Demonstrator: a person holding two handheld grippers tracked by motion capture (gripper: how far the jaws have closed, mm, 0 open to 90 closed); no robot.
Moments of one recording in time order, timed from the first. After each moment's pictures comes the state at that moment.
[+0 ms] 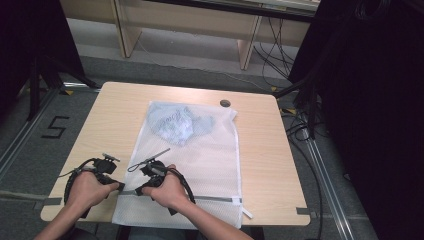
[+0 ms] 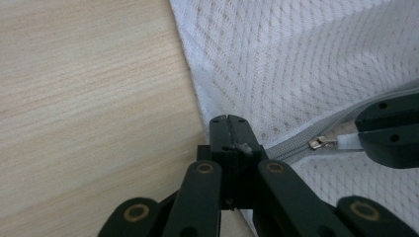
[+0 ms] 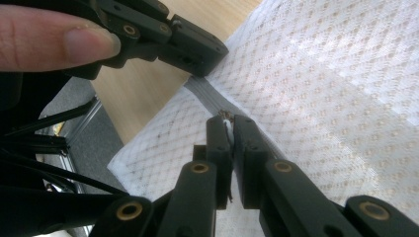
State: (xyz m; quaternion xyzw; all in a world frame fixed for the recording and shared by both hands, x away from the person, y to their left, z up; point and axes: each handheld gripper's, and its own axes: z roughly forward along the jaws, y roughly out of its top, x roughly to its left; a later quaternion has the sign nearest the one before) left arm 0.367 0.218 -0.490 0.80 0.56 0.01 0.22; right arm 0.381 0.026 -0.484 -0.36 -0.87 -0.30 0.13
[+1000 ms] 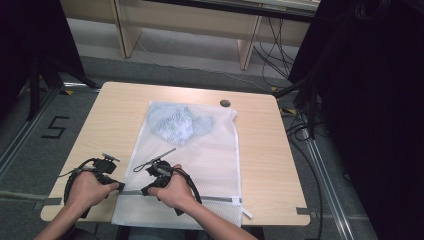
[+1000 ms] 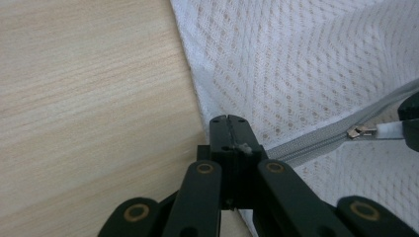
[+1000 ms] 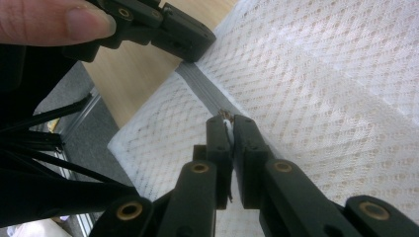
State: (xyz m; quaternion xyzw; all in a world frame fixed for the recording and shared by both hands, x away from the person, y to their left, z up) left arm 0.367 0.218 -0.491 0.79 0.57 0.01 0.23; right arm 0.378 0.010 -0.477 -0.37 -0.87 -0.30 0.13
